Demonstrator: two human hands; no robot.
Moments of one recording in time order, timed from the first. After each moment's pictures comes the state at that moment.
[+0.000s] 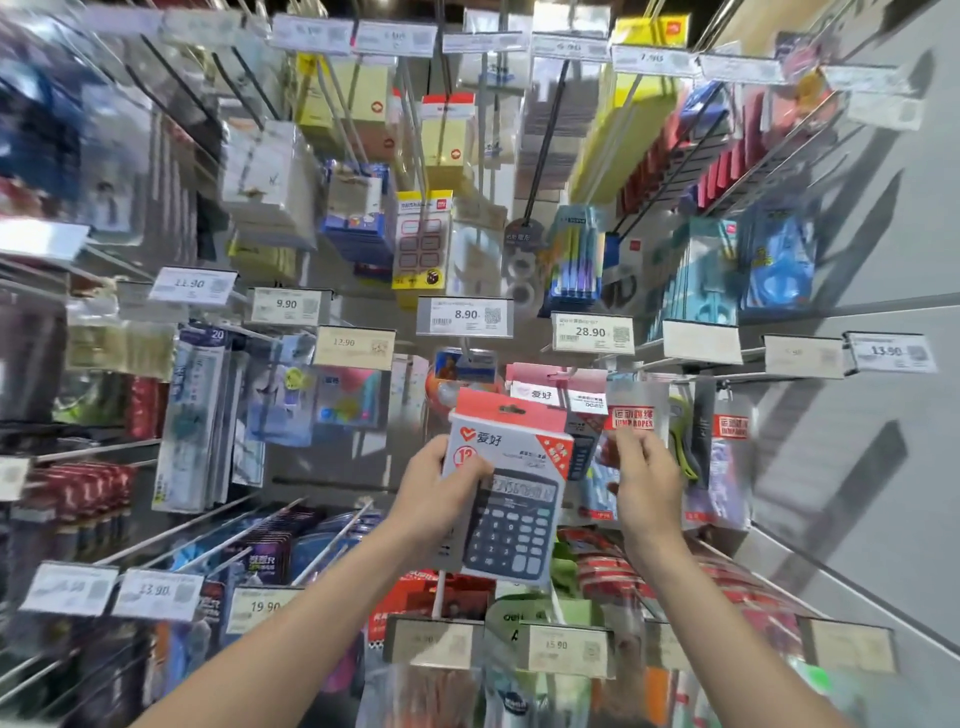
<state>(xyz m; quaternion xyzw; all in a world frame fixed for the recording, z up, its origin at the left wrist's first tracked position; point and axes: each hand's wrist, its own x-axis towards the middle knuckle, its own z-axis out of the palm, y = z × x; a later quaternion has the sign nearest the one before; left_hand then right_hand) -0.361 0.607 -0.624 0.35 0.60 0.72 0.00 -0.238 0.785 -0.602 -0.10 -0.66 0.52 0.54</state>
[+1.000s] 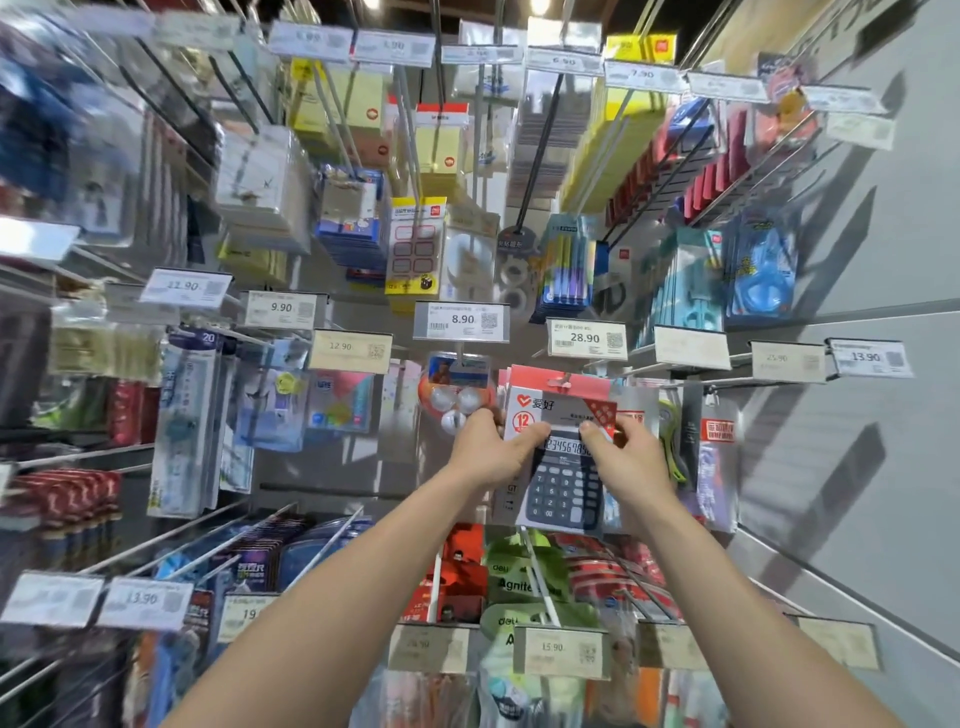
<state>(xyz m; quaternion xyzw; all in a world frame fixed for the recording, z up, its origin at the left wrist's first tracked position) -0.365 0.669 -0.572 0.34 0.73 0.60 -0.06 -0.256 0.801 -0.577 -0.15 -0.72 0.50 0.46</state>
